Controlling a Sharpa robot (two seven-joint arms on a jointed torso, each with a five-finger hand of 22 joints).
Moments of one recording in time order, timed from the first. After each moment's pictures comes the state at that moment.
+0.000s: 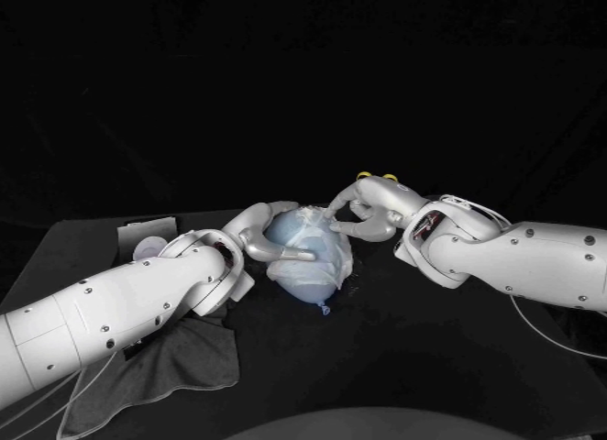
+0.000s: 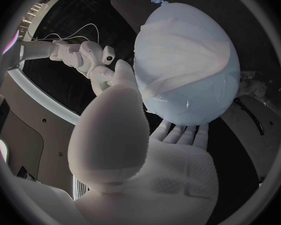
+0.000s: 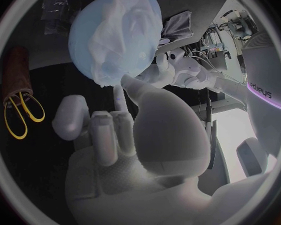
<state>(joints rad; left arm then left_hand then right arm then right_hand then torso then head) 1.11 -0.55 -0.04 1.38 -0.92 -0.34 -0.03 1.45 -0.31 -0.22 0.30 0.06 0.31 0.14 0.09 0.11 0.23 0.25 0.03 0.03 0.11 0.23 0.08 0.03 0.07 0.14 0.30 0.10 0.08 1.23 -0.97 -0.17 1.66 -1.33 -0.56 0.01 1.34 -0.18 0.45 0.05 0.08 1.03 0.13 0.21 0.21 1.46 0.05 1.56 1.31 1.47 -0.02 1.57 1.31 0.11 1.30 0.10 1.25 1.18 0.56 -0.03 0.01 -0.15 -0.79</state>
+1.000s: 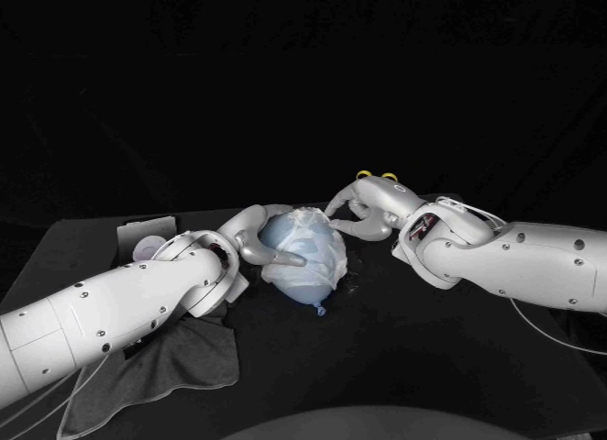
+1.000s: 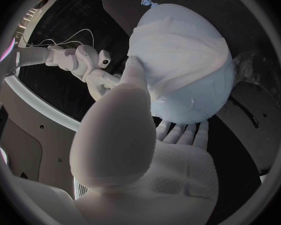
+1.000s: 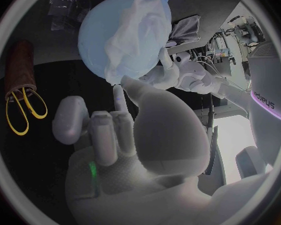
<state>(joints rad) 1.11 -0.56 -0.04 1.39 -0.98 -0.34 -0.07 1.60 -0.30 -0.10 0.30 0.06 0.34 0.15 0.11 0.12 0.25 0.24 0.03 0.03 0.12 0.23 0.08 0.03 0.07 0.14 0.30 0.10 0.08 1.21 -0.94 -0.17 1.64 -1.41 -0.60 -0.05 1.33 -0.17 0.47 0.03 0.08 1.04 0.13 0.20 0.21 1.47 0.05 1.57 1.31 1.46 -0.02 1.57 1.31 0.10 1.32 0.10 1.29 1.22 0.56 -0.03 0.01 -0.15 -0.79</state>
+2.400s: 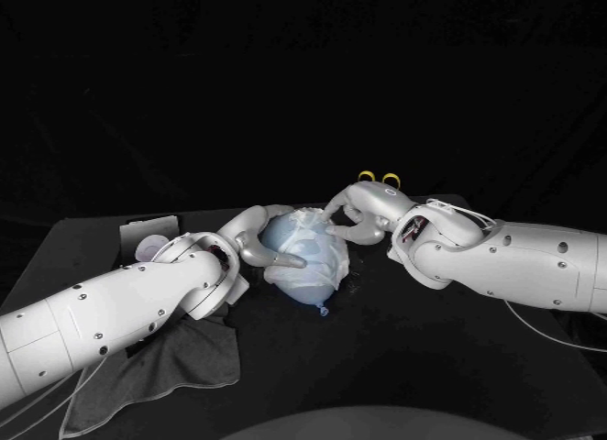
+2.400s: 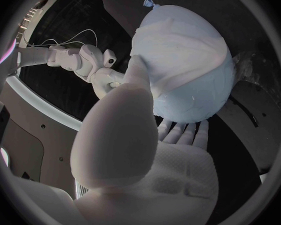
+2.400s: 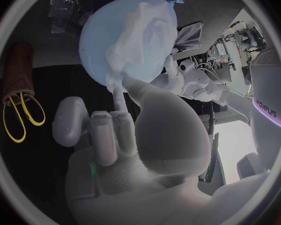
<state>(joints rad) 1.10 -0.58 -0.04 1.41 -0.98 -0.36 -0.06 1.62 -0.30 -0.08 0.30 0.06 0.35 0.15 0.11 0.12 0.27 0.24 0.03 0.03 0.12 0.23 0.08 0.03 0.07 0.14 0.30 0.10 0.08 1.20 -0.89 -0.16 1.60 -1.46 -0.56 -0.09 1.33 -0.16 0.48 0.02 0.06 1.03 0.14 0.18 0.21 1.46 0.06 1.57 1.31 1.47 -0.01 1.57 1.31 0.09 1.32 0.10 1.30 1.24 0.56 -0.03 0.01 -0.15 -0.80</state>
